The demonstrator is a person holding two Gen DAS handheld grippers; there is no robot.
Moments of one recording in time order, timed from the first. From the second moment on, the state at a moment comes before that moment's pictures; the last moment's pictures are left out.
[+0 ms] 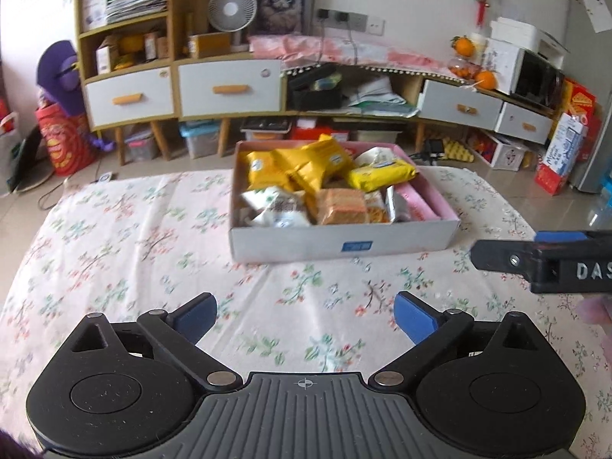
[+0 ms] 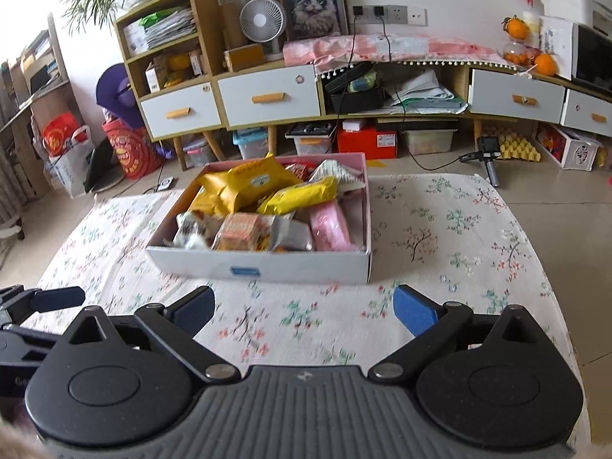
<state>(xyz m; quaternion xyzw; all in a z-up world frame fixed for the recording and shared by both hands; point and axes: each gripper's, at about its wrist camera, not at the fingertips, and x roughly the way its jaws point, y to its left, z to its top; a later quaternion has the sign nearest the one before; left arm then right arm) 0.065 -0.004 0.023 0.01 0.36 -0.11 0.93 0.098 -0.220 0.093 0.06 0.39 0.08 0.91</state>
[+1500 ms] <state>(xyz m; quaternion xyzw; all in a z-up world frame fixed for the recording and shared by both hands) 0.042 -0.002 0.029 0.00 0.44 -0.03 0.90 0.059 -0.205 0.101 0.06 0.43 0.04 0.90</state>
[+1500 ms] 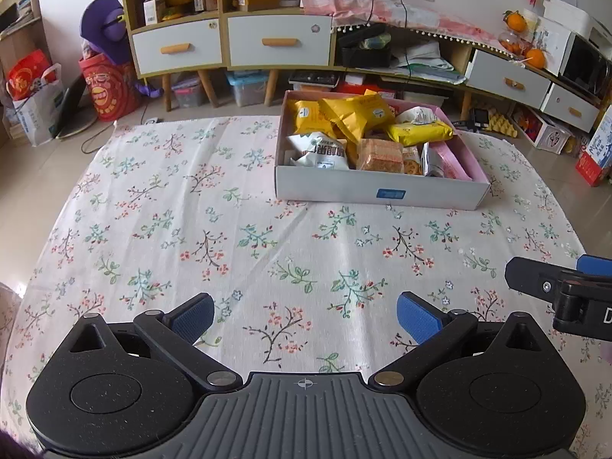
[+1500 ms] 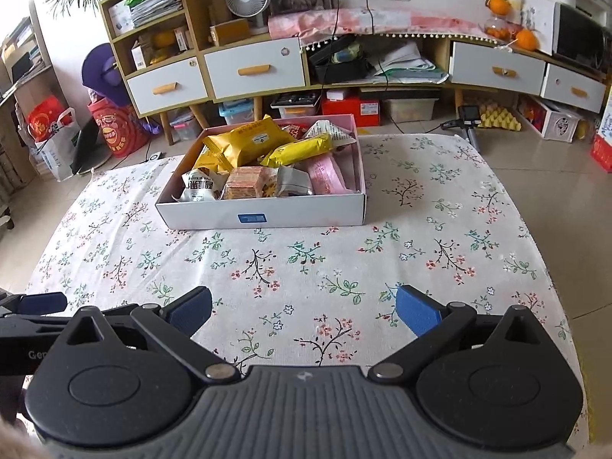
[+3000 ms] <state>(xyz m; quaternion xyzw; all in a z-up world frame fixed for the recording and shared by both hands) 0.036 0.001 0.041 0.00 0.43 -0.01 0.90 0.062 -0.196 0.097 0.05 0.44 0.02 0.89</state>
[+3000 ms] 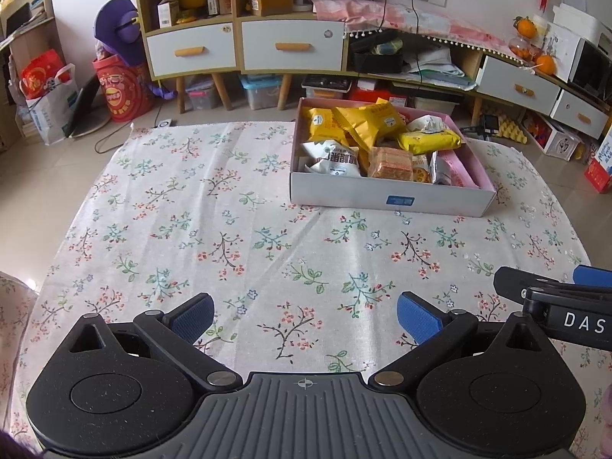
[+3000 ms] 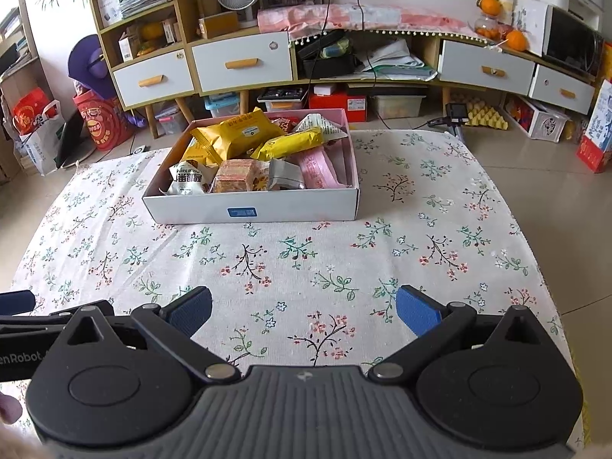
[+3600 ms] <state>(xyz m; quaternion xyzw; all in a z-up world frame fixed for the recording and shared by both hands) 0.035 0.000 0.041 0.00 0.43 -0.01 0.90 0.062 -0.195 0.095 0.04 0.44 0.02 0.89</state>
